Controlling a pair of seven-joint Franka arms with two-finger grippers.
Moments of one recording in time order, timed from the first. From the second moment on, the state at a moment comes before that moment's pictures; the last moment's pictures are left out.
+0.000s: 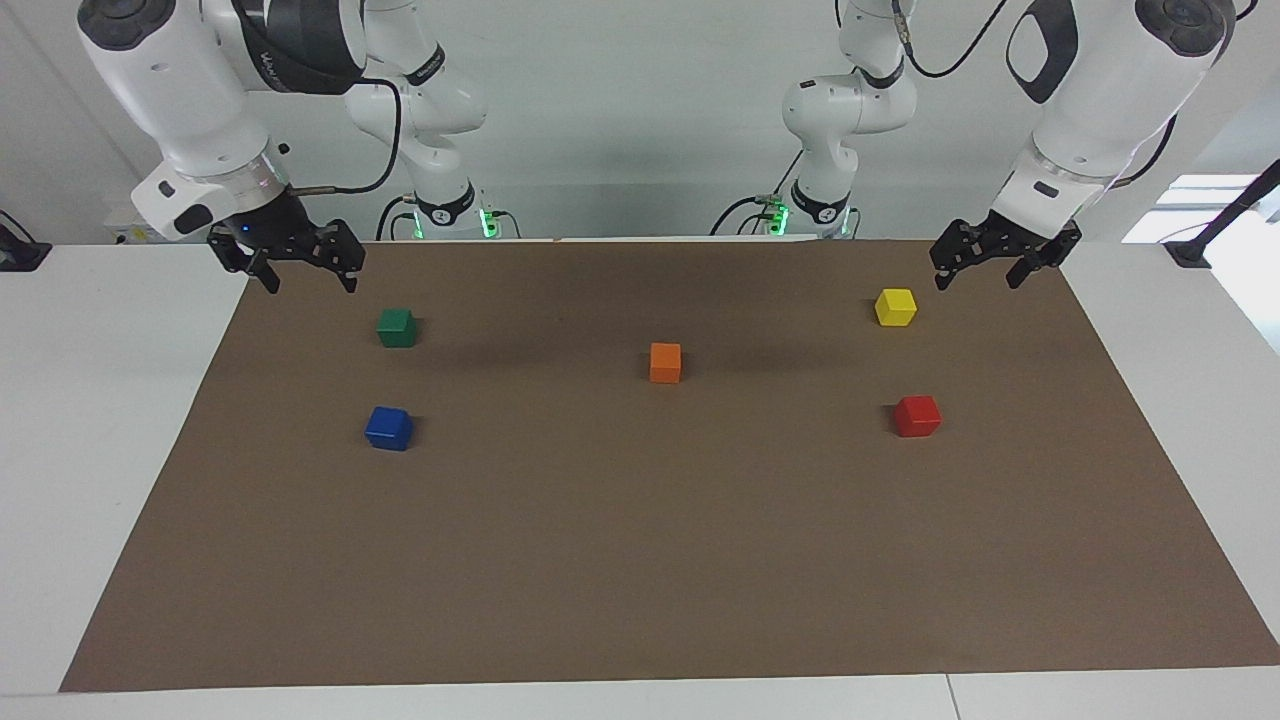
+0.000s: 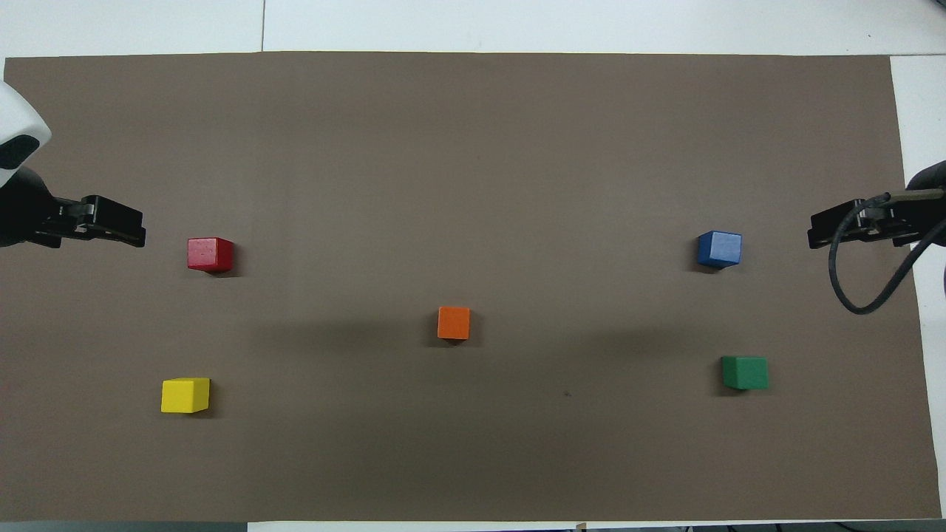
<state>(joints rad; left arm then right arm) 0.03 0.01 -0.11 -1.60 0.01 1.55 -0.01 0.02 -0.01 -0.03 -1.65 -0.02 1.58 0.00</state>
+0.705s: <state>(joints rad) 0.02 0.01 -0.11 -1.60 0.01 1.55 -0.01 0.02 -0.01 -0.03 -1.65 -0.02 1.58 0.00</state>
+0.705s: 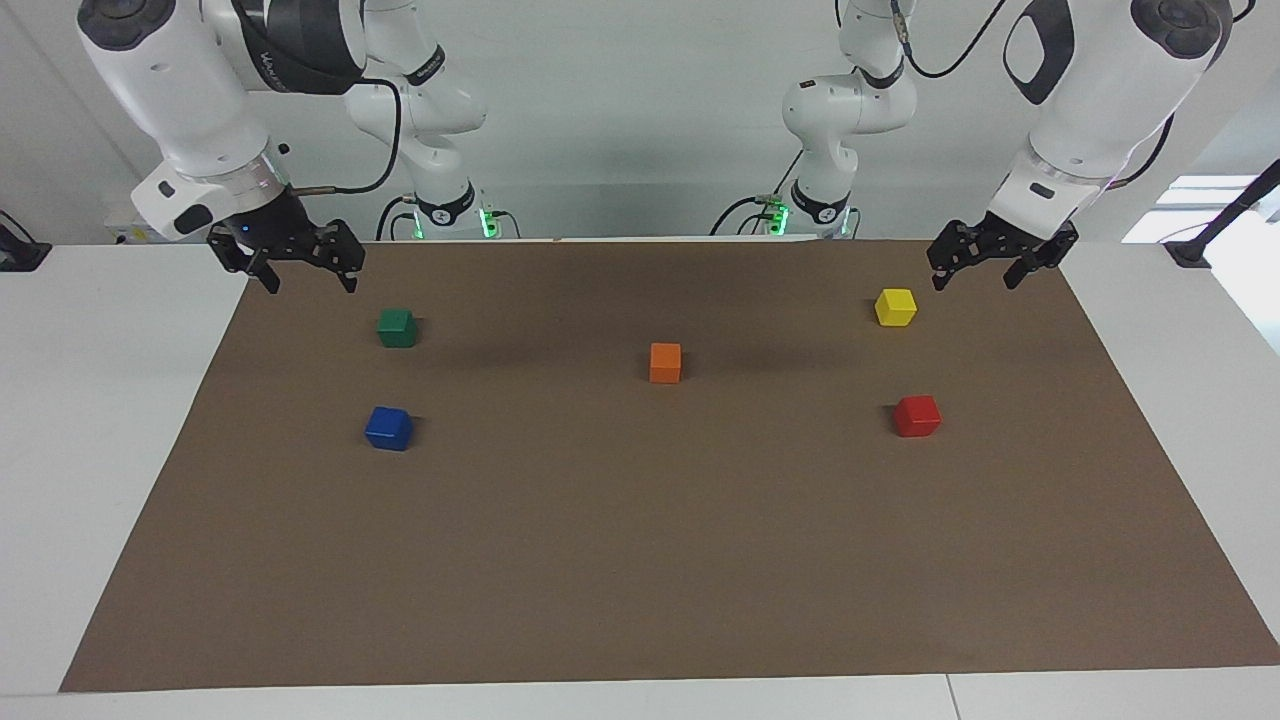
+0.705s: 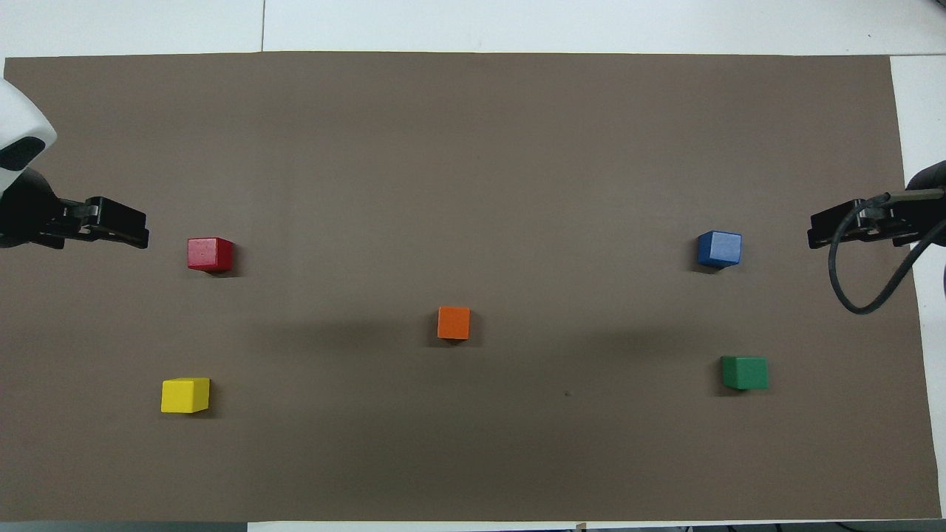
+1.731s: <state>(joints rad) 0.07 0.13 -0.08 -1.91 0.01 2.06 -0.02 0.02 -0.01 -0.03 -1.65 -0.02 1.58 0.00</state>
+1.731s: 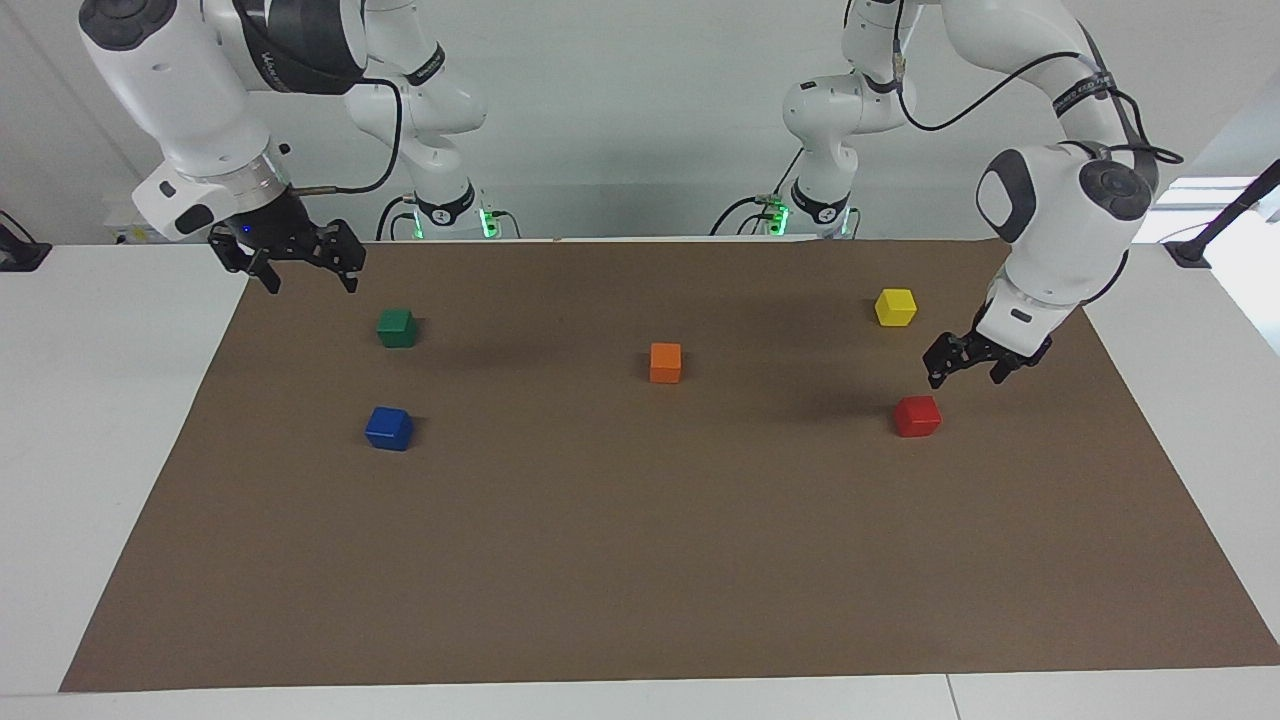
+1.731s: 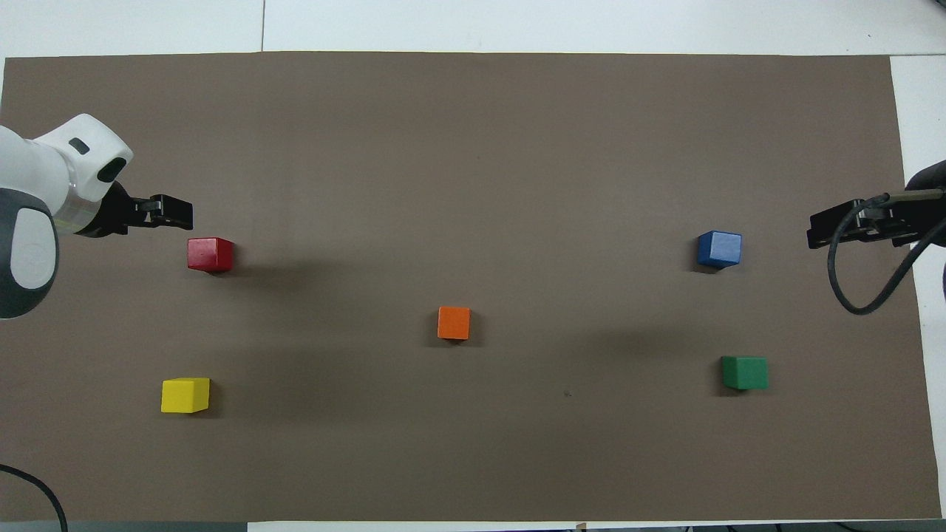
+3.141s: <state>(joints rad) 0.06 0.28 -0.10 -2.00 0.01 2.14 -0.06 0.08 0.13 -0.02 -1.90 1.60 1.69 -0.35</state>
